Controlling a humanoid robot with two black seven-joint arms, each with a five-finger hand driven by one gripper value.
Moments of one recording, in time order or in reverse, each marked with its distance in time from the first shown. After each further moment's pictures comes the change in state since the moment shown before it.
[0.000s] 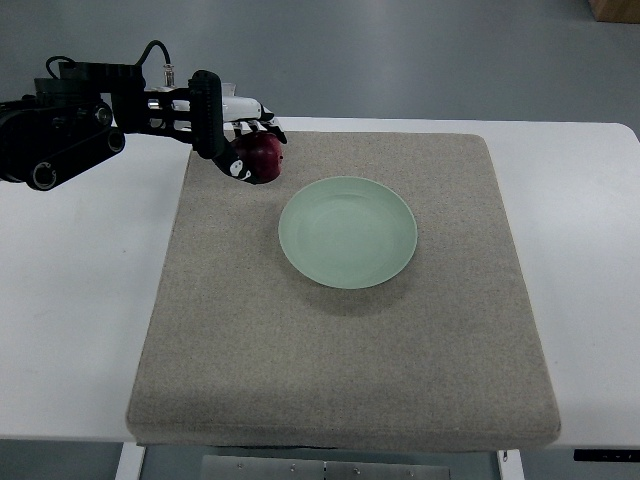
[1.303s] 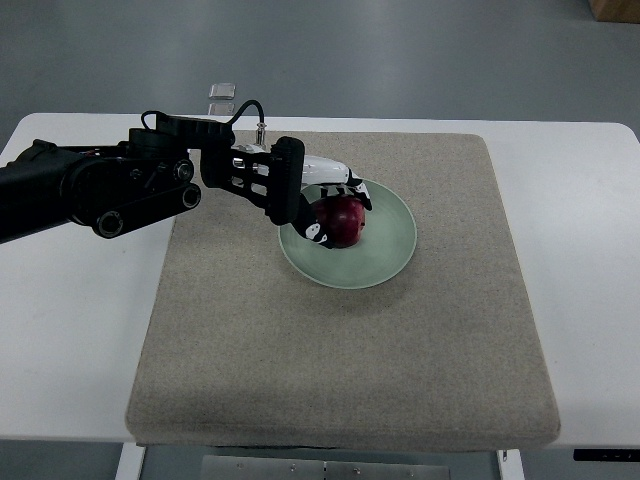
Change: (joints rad) left arm 0.061 -0.123 0.009 -0.132 0.018 0.043 -0.004; right arm 0.000 0.000 0.000 0.000 0.000 0.000 0.000
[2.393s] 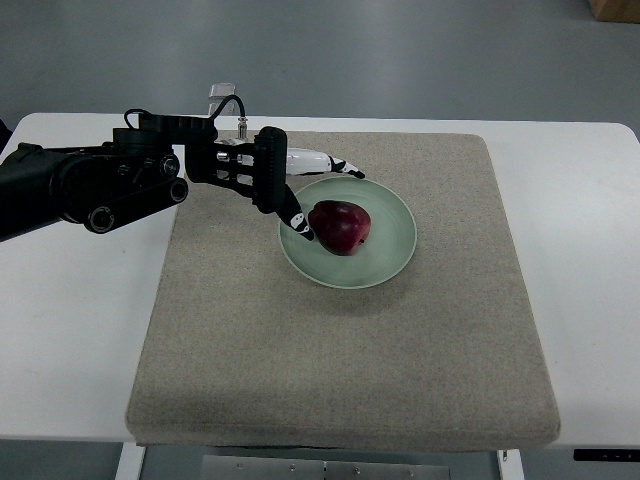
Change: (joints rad) left arm 0.012 0.021 -0.016 0.060 -0.024 0.001 -0.003; right arm 0.000 0.000 0.000 0.000 0.000 0.000 0.000
